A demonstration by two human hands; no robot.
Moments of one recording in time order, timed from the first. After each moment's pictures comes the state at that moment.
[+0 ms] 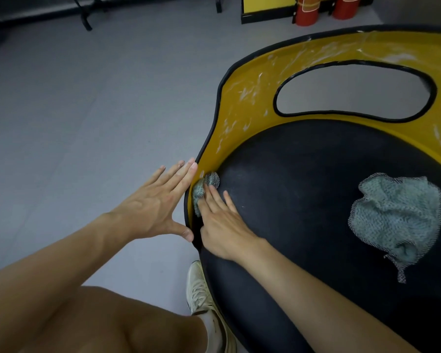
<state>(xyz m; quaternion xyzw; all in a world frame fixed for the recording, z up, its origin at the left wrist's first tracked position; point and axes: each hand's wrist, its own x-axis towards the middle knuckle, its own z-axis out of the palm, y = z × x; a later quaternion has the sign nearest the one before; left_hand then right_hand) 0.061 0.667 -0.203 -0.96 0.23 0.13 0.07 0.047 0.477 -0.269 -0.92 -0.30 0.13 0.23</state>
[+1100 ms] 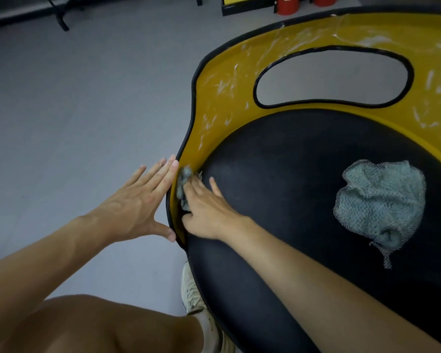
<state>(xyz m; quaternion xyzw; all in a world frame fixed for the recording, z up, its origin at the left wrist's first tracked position) 0.067 0.669 -0.203 -0.96 0.25 0.13 0.08 0.080 0.479 -0.266 -0.90 -0.28 0.17 0.30</state>
